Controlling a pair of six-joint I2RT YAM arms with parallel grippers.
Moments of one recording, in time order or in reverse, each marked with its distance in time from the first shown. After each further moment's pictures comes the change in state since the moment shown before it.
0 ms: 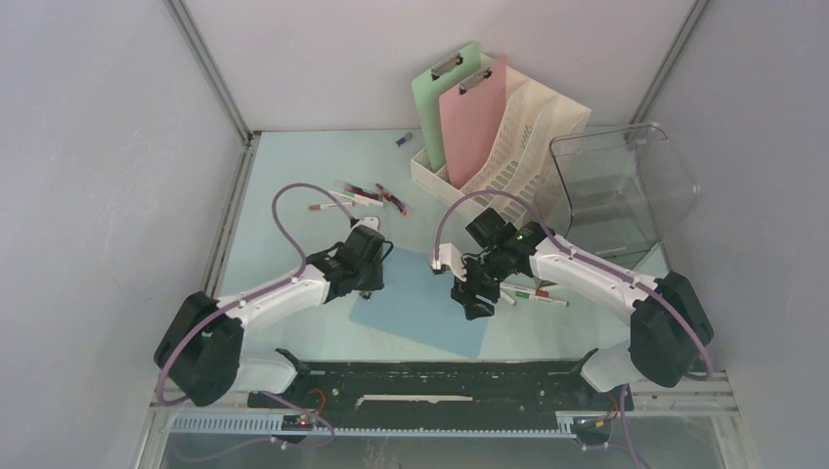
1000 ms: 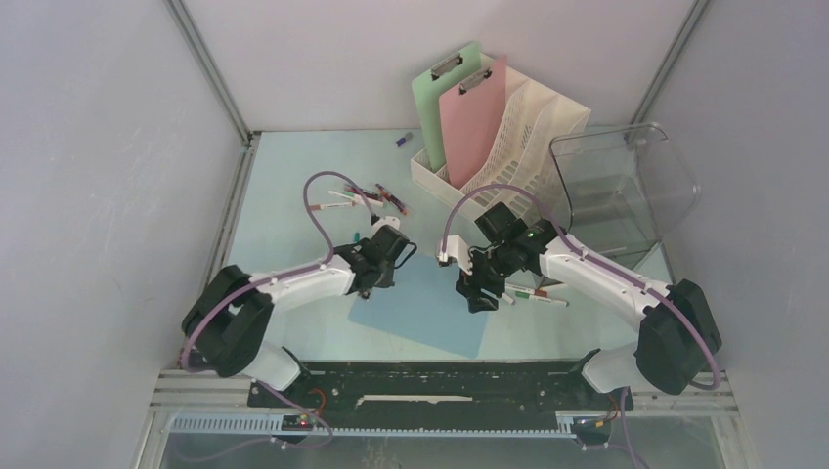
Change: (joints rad) left arm -0.092 0.245 0.126 -0.010 -0.169 0.054; right arm -0.053 -0.054 0.000 0.006 0.008 -0.001
